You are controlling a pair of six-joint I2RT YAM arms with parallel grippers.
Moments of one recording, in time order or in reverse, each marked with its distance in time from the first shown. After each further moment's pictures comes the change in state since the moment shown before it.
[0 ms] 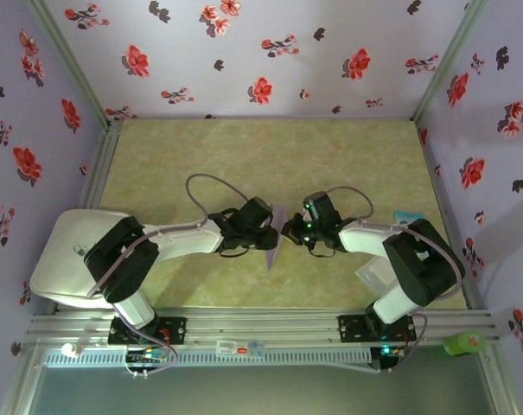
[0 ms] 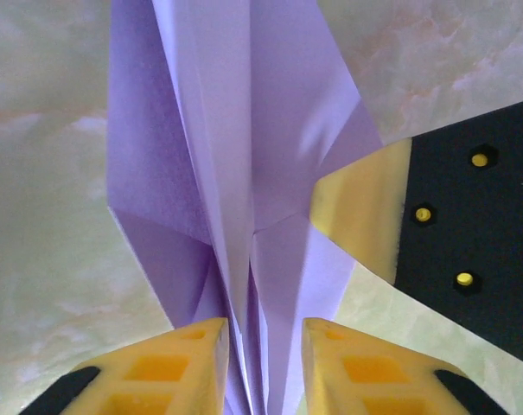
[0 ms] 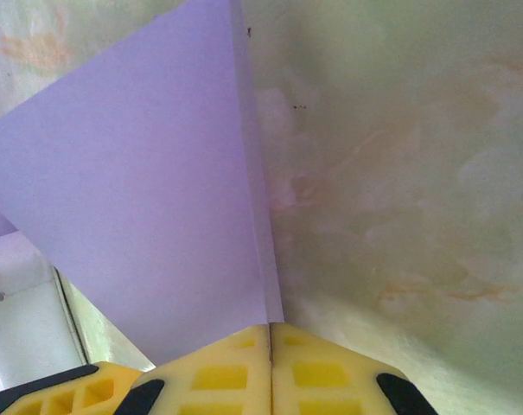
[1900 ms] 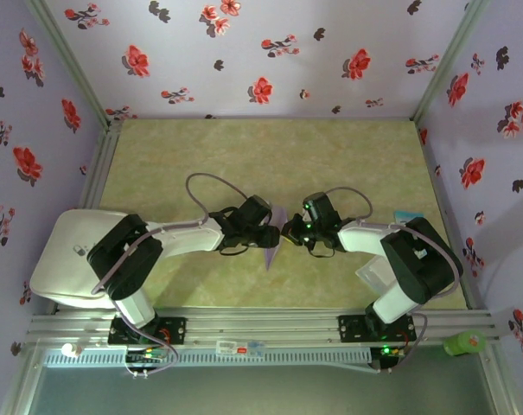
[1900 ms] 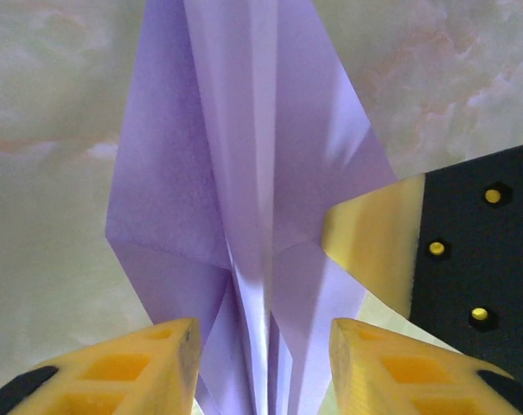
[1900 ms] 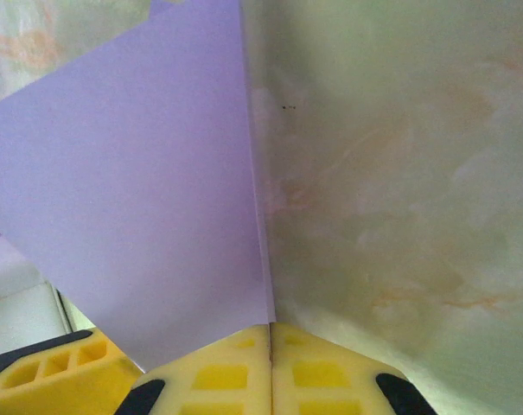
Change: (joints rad) left arm 0.026 0.026 0.002 0.027 0.011 0.017; right arm 0.000 0.018 0.000 0.009 -0.001 0.000
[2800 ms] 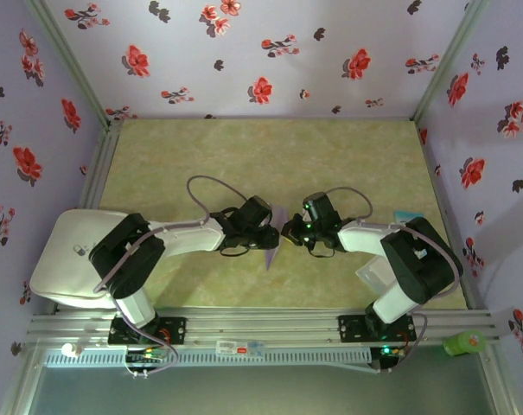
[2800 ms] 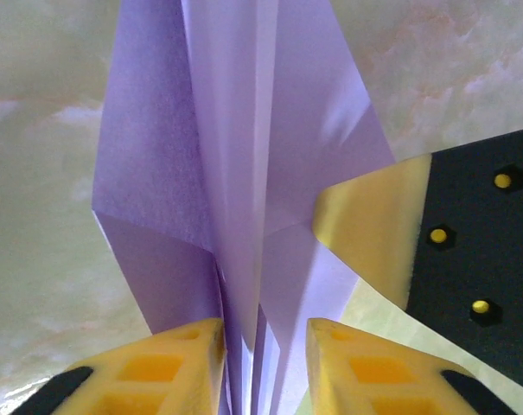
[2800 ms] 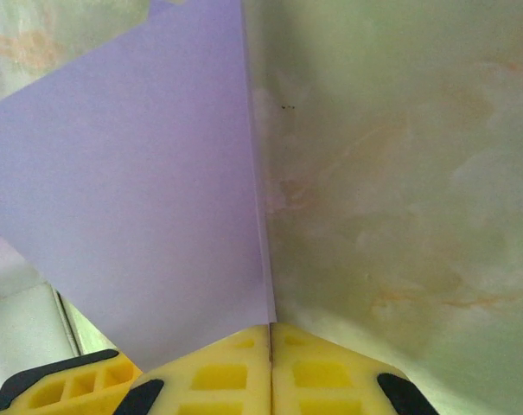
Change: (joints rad) left arm 0.000 0.017 -0.001 0.003 0.047 -0.051; right arm 0.000 0.000 0.000 0.000 0.000 0.000
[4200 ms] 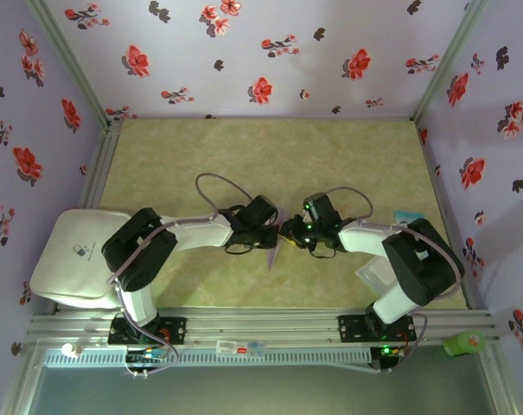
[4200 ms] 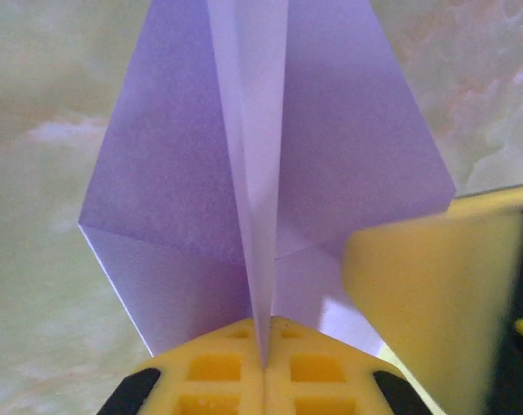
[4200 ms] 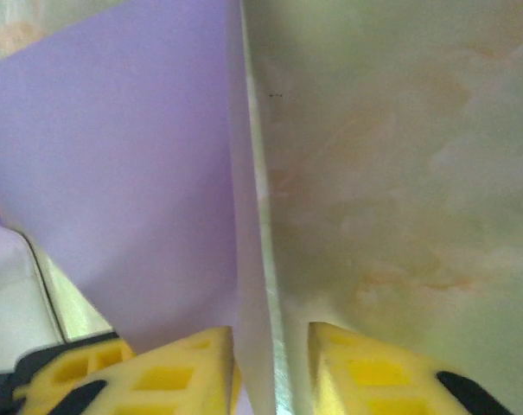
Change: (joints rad) left arm 0.000 0.081 0.076 -0.058 -0.018 0.033; right arm -0.008 -0.028 0.000 -0.054 0.007 -0.034
